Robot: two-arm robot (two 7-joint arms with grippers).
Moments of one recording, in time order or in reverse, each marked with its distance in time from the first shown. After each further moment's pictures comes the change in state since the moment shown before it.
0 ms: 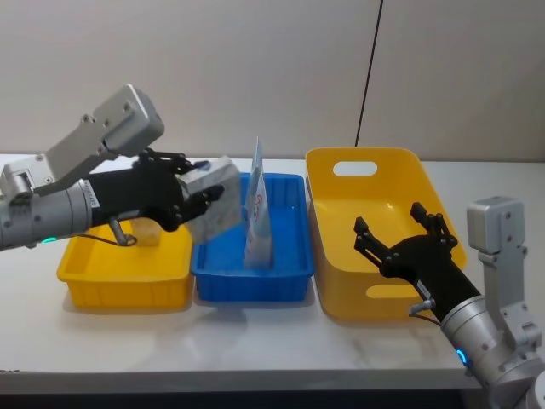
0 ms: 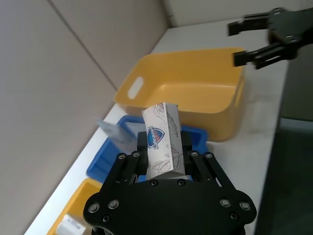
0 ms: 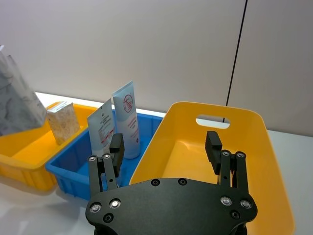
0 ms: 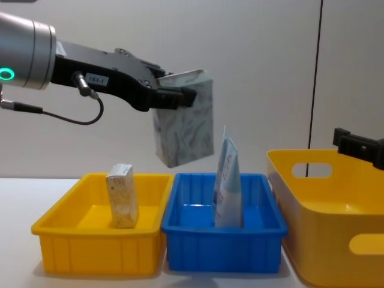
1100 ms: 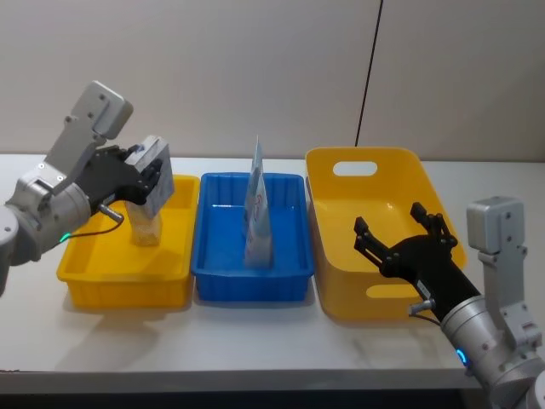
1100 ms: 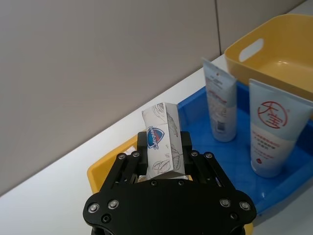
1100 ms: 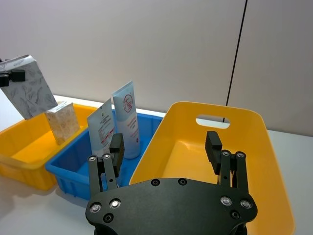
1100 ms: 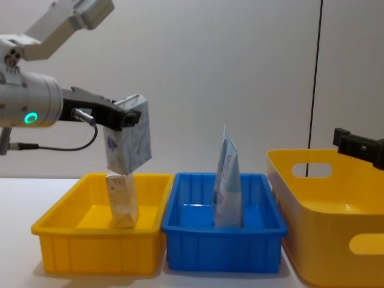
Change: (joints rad) left arm 0.053 -0.178 -0.093 0.158 0.085 0.135 0.429; right arm 0.000 0.000 0.000 0.000 0.000 0.000 0.000
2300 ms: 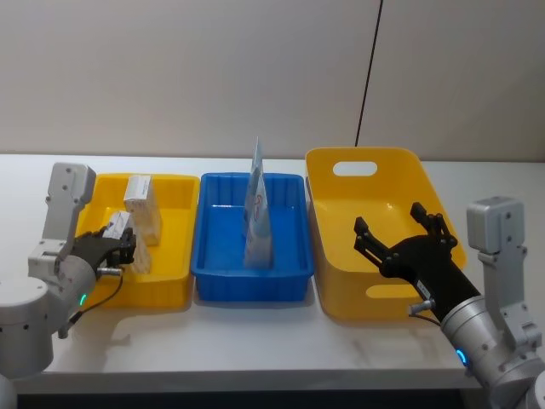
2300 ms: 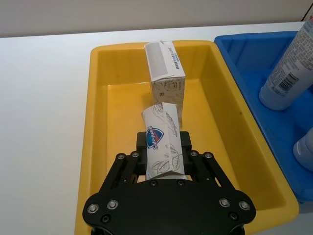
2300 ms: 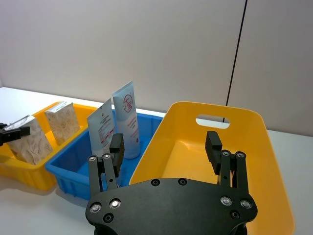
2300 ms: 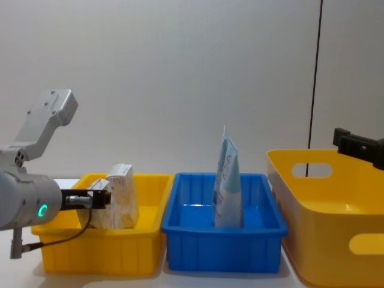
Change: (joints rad) left arm 0.112 -0.200 -0.145 0.206 -0.135 0.030 0.282; right arm 0.000 0.000 0.000 0.000 0.000 0.000 0.000
